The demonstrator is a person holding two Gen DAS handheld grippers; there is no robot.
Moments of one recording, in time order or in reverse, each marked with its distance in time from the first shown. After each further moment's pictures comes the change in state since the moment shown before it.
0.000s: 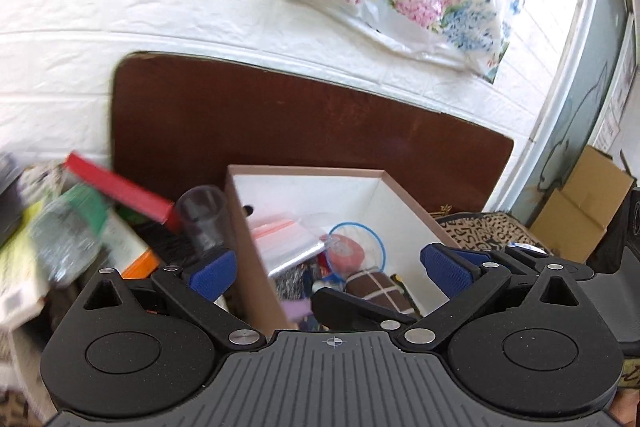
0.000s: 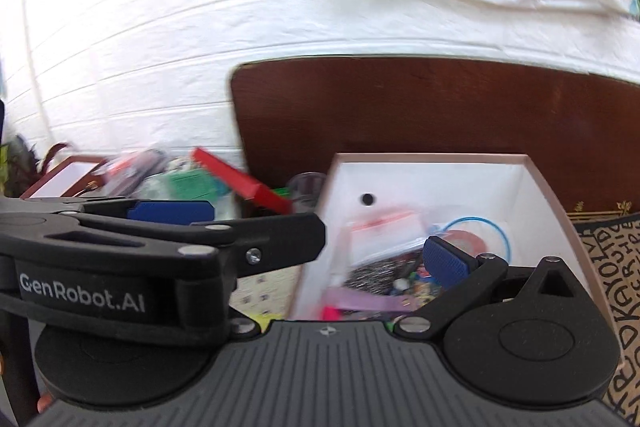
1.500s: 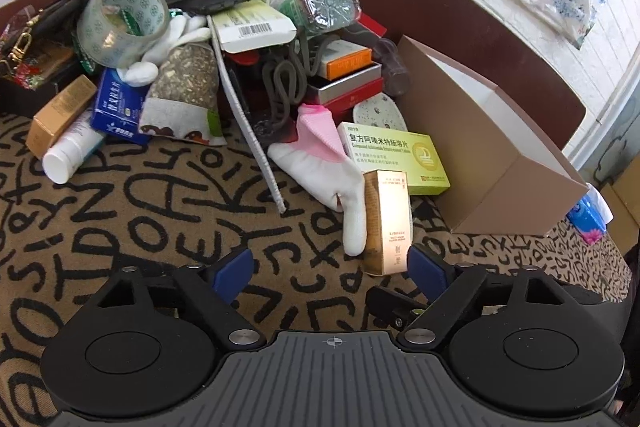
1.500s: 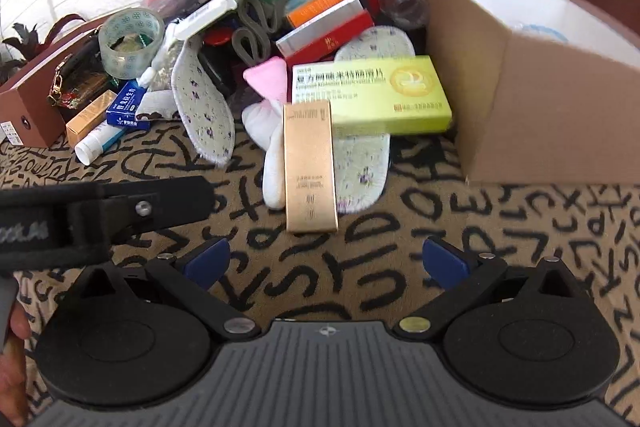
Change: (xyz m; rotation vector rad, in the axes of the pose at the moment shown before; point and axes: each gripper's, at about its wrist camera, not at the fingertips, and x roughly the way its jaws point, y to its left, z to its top) left arm -0.100 0.123 -0.167 -0.206 0.128 0.154; right arm 0.028 0.135 -0.170 0.020 0.225 -0.086
